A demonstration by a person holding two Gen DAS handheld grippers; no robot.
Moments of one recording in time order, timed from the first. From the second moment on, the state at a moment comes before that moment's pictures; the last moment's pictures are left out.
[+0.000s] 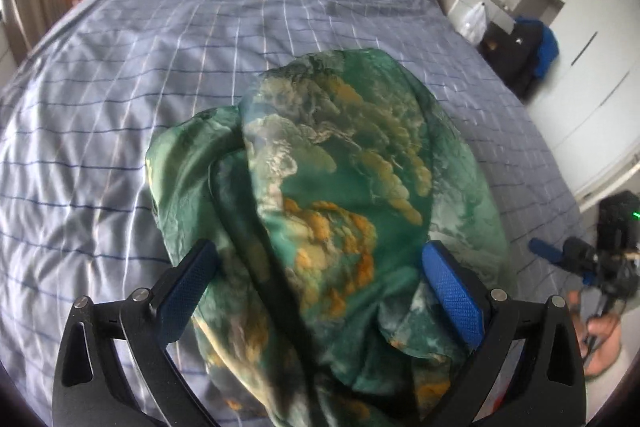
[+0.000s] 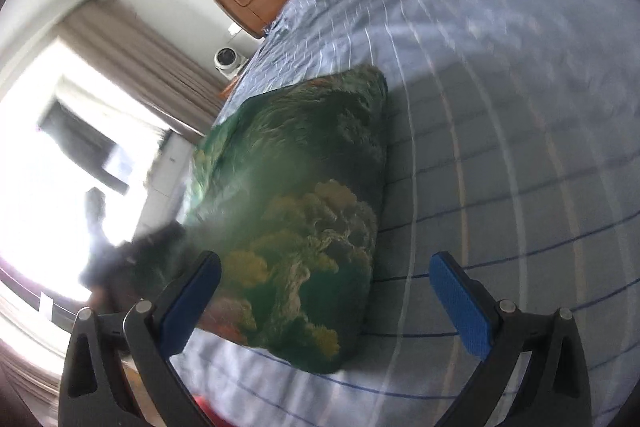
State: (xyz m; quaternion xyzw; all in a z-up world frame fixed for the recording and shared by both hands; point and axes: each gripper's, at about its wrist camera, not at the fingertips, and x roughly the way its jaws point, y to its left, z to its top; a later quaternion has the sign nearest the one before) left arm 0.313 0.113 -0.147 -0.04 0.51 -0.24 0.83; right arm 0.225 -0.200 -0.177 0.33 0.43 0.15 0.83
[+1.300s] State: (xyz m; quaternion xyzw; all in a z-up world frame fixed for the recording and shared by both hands) left arm 0.329 0.156 -0.203 -0.23 0.55 -0.27 0.75; right arm 0.328 -0.067 -0.211 0.17 0.52 0.28 0.79
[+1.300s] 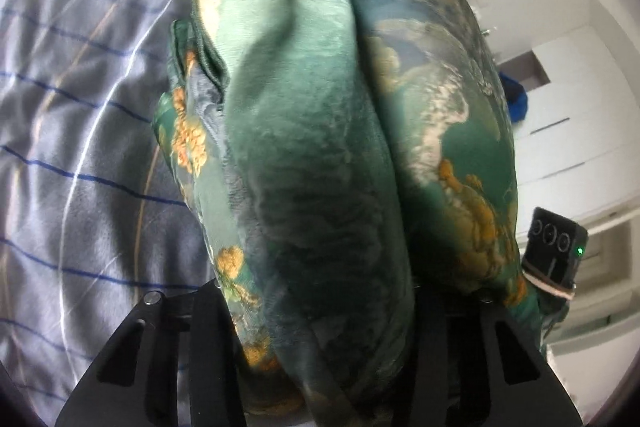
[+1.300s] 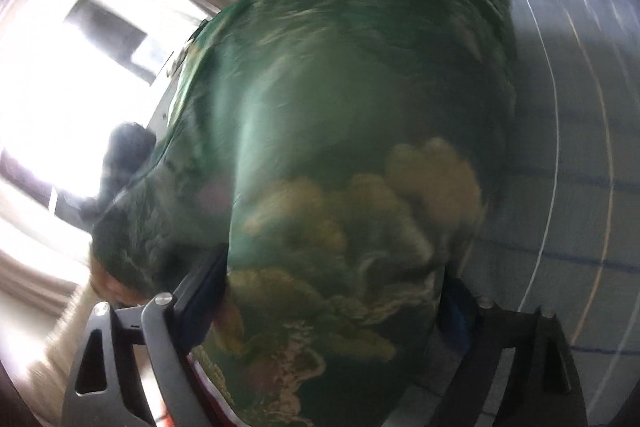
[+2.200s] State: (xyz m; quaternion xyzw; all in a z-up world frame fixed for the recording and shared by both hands) left arm 0.368 0.116 -0.163 -0.20 0.52 -0.25 0.79; right arm 0.378 -0.092 -0.144 0.13 0.41 0.28 0.86
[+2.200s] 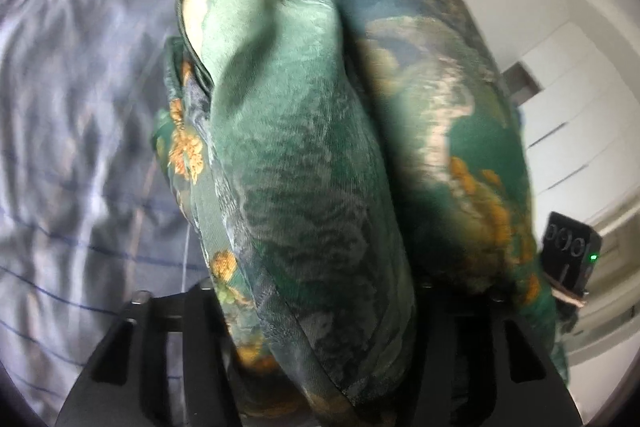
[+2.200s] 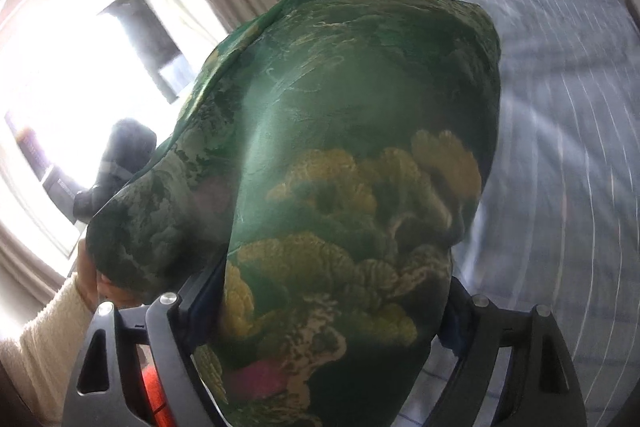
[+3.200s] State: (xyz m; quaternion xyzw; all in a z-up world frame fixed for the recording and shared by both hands) left arm 0.030 0.058 -0.074 0.11 0.30 0.05 0.95; right arm 0.095 -0.099 -0.098 0.01 0.34 0.11 0.94
